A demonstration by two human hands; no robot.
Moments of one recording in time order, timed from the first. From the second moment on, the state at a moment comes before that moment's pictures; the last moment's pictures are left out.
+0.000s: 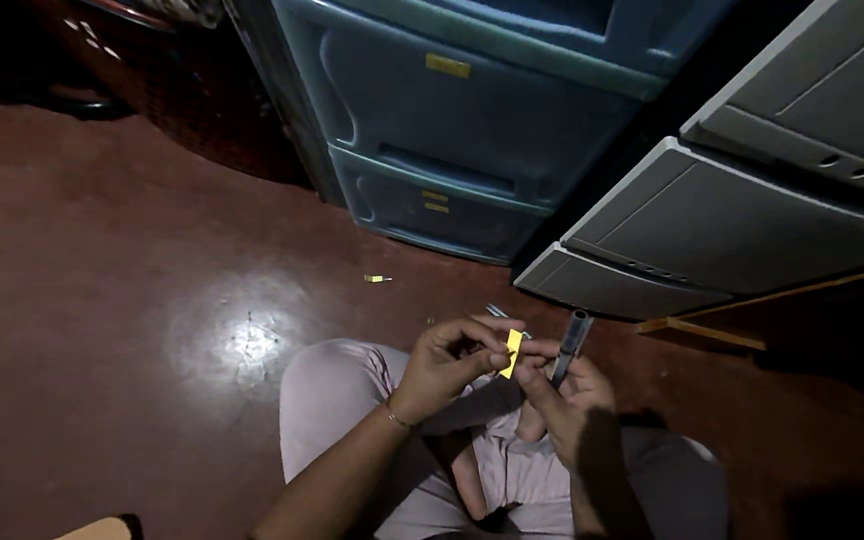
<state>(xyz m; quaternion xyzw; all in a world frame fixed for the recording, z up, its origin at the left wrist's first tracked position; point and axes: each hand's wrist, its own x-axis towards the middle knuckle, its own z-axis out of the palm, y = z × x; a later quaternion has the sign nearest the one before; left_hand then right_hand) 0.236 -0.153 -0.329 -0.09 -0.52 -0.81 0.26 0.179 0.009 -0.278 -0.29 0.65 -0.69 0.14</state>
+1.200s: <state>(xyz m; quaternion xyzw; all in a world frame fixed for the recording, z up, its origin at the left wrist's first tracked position) 0.113 -0.274 -0.488 0.23 -0.85 -0.48 -0.01 0.029 -0.063 -0.489 -0.13 0.76 -0.54 0.34</state>
